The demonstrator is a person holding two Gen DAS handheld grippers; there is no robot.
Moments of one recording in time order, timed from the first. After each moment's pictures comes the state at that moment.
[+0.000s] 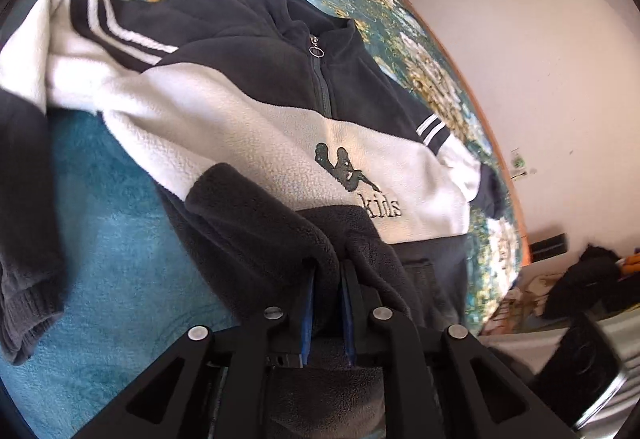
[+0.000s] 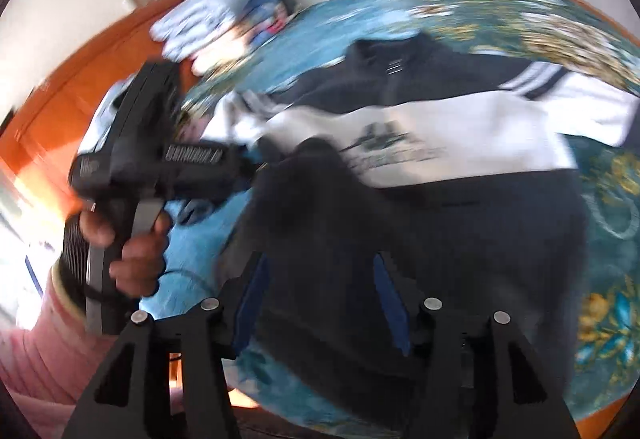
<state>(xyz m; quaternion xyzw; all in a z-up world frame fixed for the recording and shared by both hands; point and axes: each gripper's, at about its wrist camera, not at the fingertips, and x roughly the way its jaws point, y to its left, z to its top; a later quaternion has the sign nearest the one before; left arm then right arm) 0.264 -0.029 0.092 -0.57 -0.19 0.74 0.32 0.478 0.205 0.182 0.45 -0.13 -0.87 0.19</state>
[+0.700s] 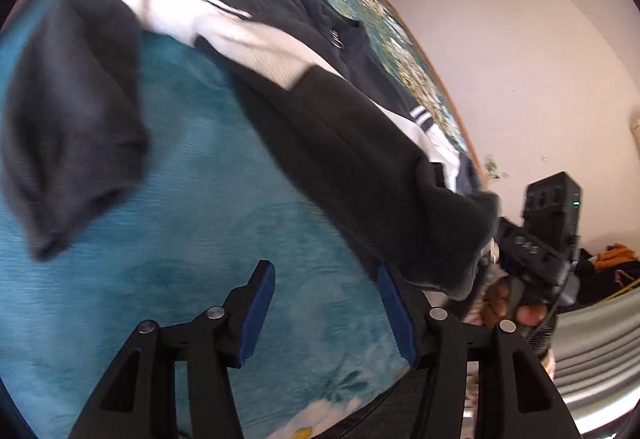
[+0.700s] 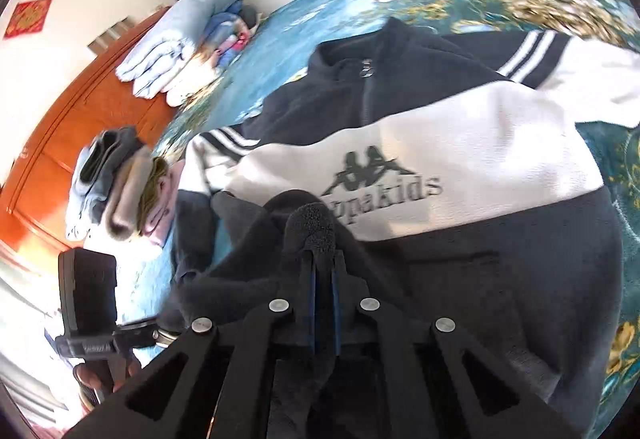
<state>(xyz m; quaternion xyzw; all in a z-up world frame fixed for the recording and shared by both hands) 0.304 -0.075 0.059 -0.56 -0.24 0.70 0.36 0.421 0.246 0.168 0.46 -0.23 -0.85 0.12</state>
